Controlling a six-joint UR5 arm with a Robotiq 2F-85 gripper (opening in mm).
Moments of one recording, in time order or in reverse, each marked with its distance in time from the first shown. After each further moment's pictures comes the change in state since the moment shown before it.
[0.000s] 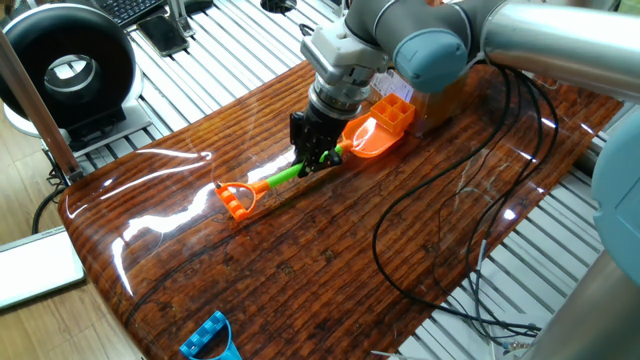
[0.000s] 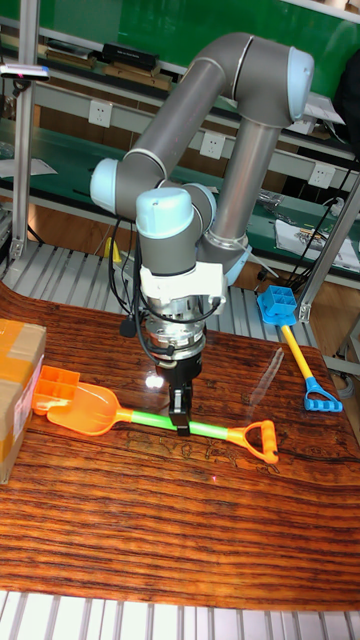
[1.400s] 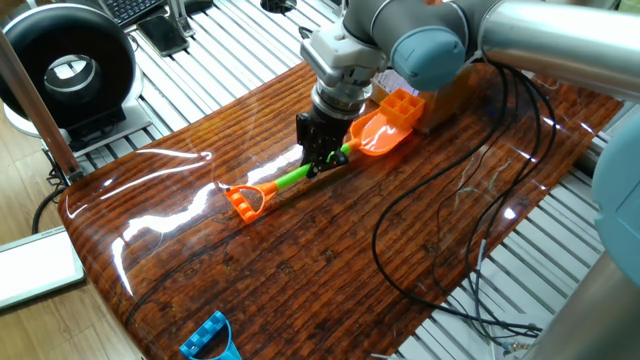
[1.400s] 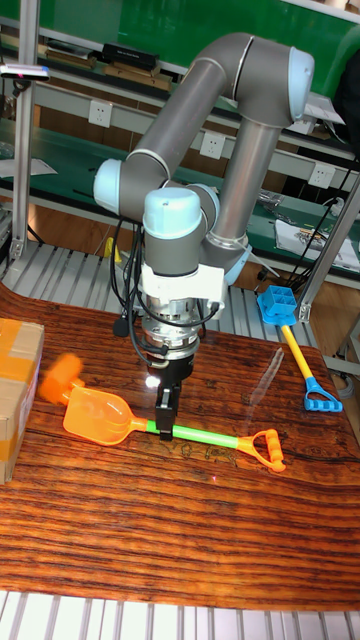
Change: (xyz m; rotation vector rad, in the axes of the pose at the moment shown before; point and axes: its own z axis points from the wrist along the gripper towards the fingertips) arm 0.026 0.004 -0.001 -0.014 0.100 0.031
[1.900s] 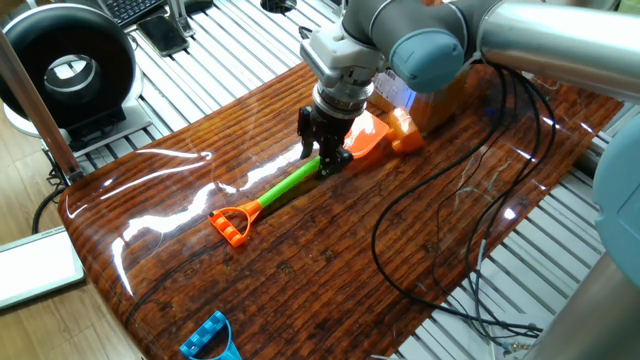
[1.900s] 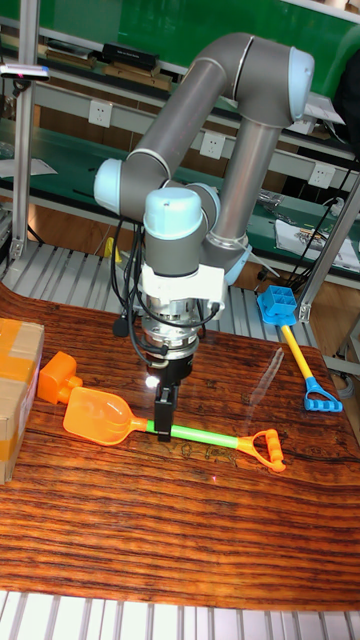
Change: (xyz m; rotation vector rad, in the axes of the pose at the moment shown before) arm 0.004 0.003 0.000 -0.010 0.014 -0.007
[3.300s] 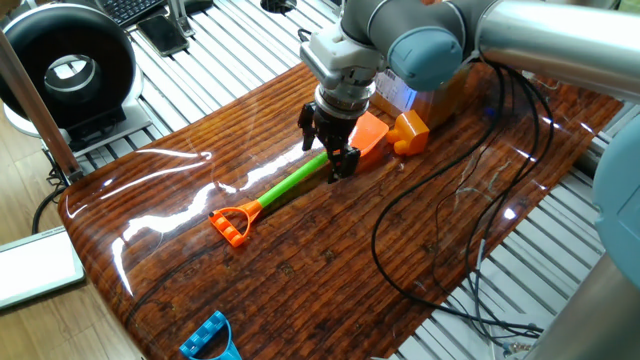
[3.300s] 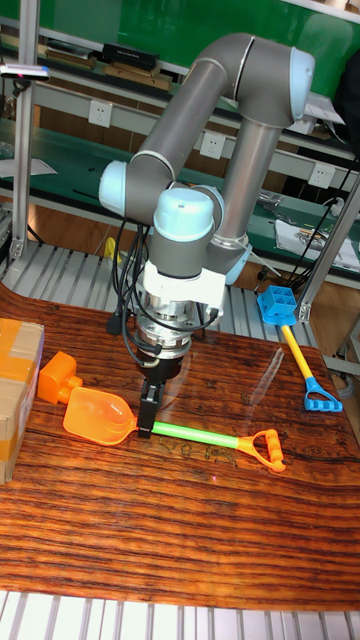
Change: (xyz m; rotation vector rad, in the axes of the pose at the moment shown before) arm 0.032 -0.001 -0.002 0.005 0.124 0.012
